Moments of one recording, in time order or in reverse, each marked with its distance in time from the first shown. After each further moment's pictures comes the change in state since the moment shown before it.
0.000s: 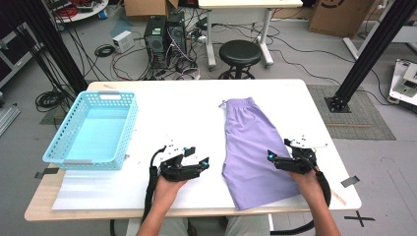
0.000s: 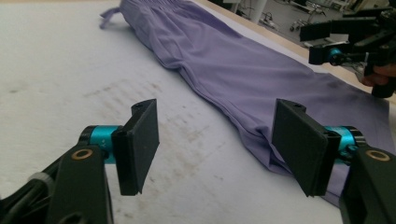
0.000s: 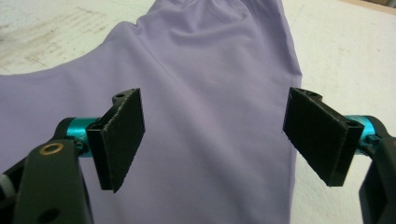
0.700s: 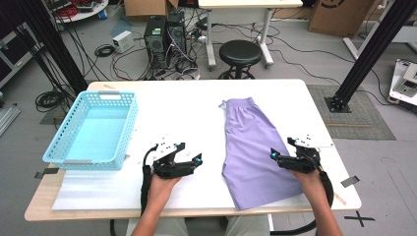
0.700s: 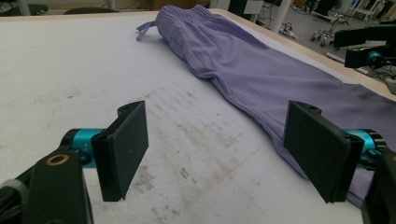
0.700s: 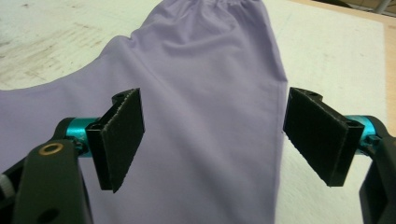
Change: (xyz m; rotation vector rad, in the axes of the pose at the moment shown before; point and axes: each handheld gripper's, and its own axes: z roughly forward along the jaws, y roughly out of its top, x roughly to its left) left arm 0.017 0.003 -0.015 -0.066 0.103 0.012; right arm -0.005 0.002 -0.006 -0.030 -0.009 0.026
